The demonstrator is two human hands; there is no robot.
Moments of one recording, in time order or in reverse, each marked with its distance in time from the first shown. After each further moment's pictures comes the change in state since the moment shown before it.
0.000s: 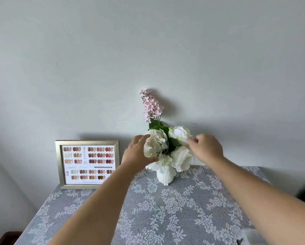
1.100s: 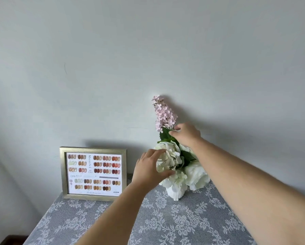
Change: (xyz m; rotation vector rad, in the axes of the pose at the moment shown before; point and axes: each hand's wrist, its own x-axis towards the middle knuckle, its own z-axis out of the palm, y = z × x) left_hand 0.008 -0.010 0.016 -0.064 0.074 0.064; right_hand 0.098 -0.077 0.061 0.042 -0.276 0.008
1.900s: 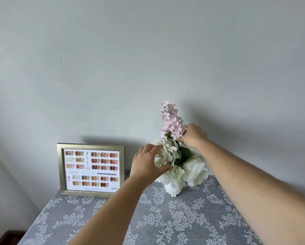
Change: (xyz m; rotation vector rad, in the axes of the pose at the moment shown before) left_hand 0.004 0.004 -0.001 0.088 -0.018 -0.025; right_hand -0.009 0.020 -0.007 -0.033 -0.011 0.079
